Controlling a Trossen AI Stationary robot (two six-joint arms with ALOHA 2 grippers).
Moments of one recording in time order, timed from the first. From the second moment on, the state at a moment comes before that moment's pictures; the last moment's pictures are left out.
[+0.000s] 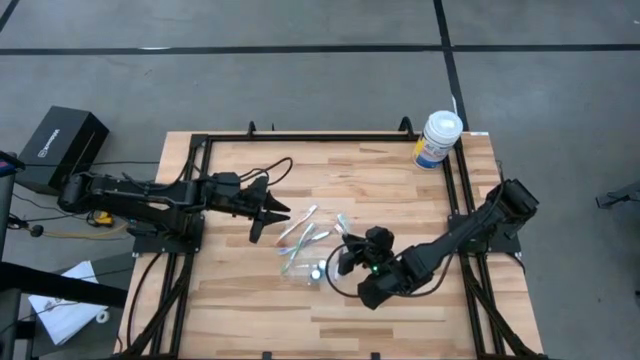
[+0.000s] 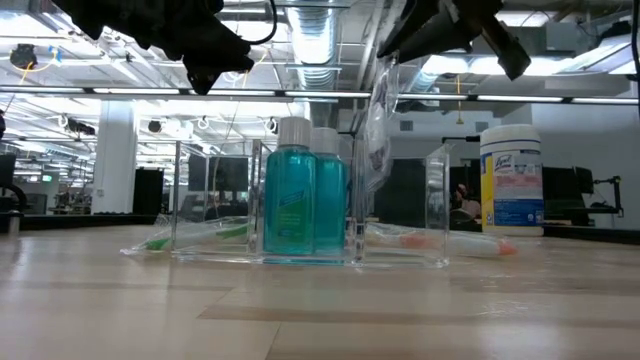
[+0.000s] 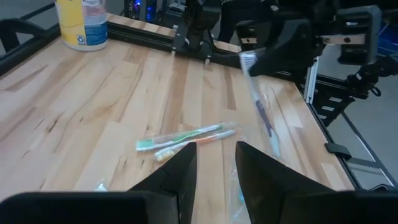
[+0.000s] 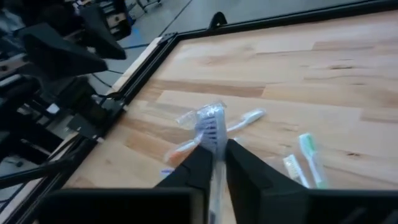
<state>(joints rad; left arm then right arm) 0.04 1.00 0.59 0.06 0.08 -0.21 0.56 1.72 1.23 -0.55 1.10 1.53</state>
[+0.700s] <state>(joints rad) 0.16 1.00 0.59 0.05 0.14 -0.19 0.58 1.72 1.23 -0.36 1.00 1.38</state>
